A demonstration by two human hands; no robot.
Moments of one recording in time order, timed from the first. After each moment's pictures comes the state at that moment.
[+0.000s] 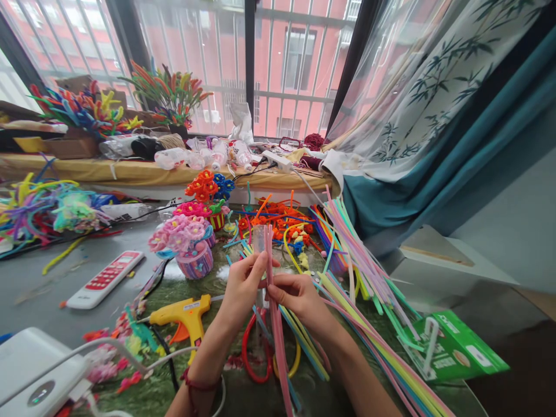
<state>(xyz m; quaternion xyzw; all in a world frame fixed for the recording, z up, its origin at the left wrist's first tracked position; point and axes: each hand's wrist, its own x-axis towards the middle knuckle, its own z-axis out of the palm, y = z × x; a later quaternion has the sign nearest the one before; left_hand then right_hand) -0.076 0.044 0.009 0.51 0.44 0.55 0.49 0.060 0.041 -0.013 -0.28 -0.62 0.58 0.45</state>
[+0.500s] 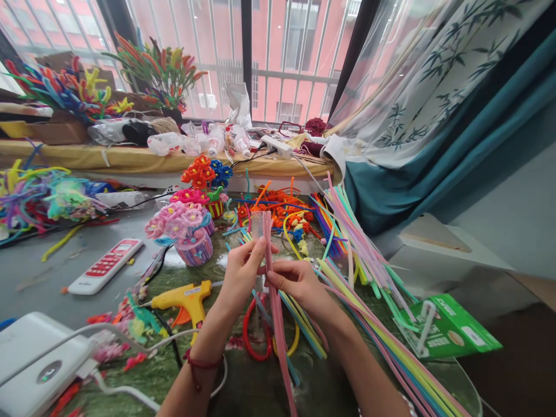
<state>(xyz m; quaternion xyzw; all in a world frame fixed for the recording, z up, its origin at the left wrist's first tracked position) -0.075 0.046 0.010 0.50 0.45 0.56 0.48 0.063 0.042 -0.011 -0.29 -0.62 0.58 0.44</state>
